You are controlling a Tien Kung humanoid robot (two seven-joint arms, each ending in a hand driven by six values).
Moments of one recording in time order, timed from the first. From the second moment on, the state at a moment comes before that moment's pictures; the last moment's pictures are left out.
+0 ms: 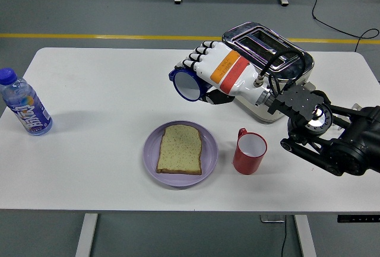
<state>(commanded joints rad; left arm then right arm) -0.19 0.04 -0.46 -0.26 -0.27 0.23 0.00 1.07 -0.25 0.20 1.03 -2.04 -0.64 0.12</state>
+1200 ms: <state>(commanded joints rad) -0.19 0.04 -0.47 -0.26 -0.26 0.23 0.00 1.08 -0.25 0.16 1.02 -2.06 -0.65 0.06</state>
